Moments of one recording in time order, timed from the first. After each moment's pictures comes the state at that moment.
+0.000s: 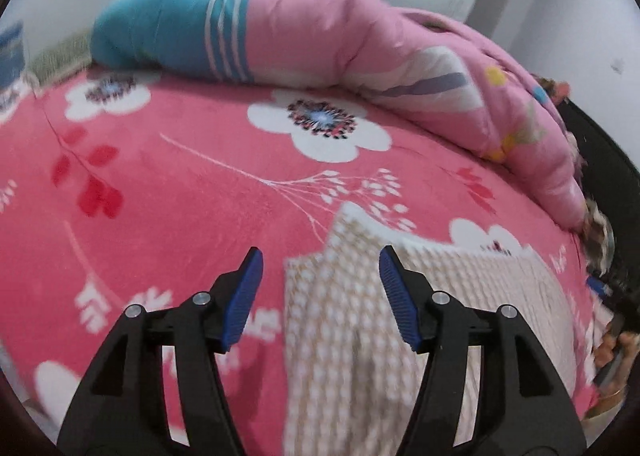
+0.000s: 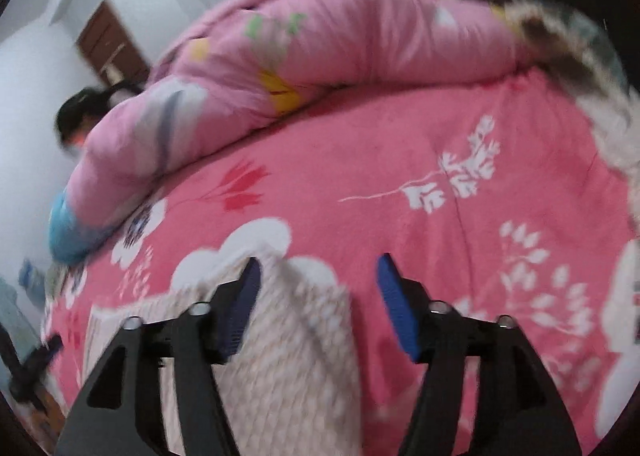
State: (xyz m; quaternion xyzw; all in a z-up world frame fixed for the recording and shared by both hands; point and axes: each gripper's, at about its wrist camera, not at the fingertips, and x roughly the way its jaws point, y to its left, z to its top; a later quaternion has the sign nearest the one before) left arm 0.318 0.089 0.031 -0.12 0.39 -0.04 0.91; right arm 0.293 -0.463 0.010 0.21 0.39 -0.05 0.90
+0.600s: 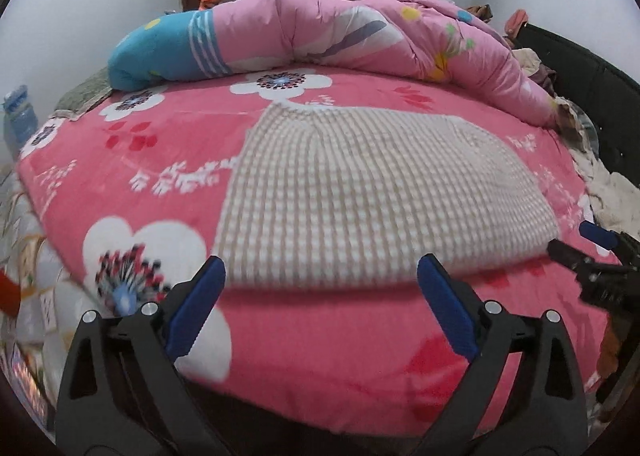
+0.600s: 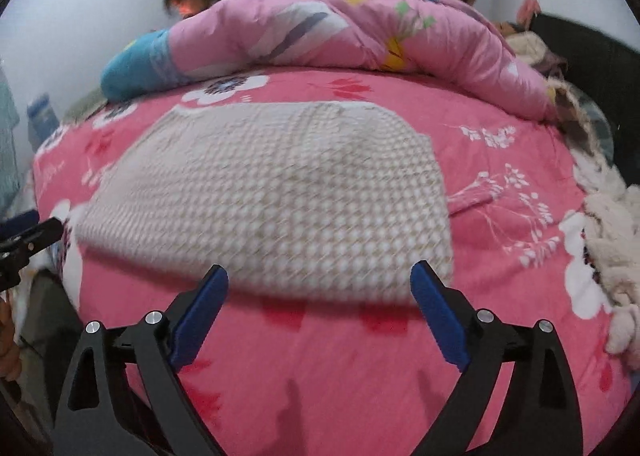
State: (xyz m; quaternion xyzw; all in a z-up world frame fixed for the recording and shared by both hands) left arm 0.099 -0.009 0.039 0.00 0.40 -0.04 0.92; right arm 0.083 -0.298 0.018 0.00 0.42 0.02 0.91
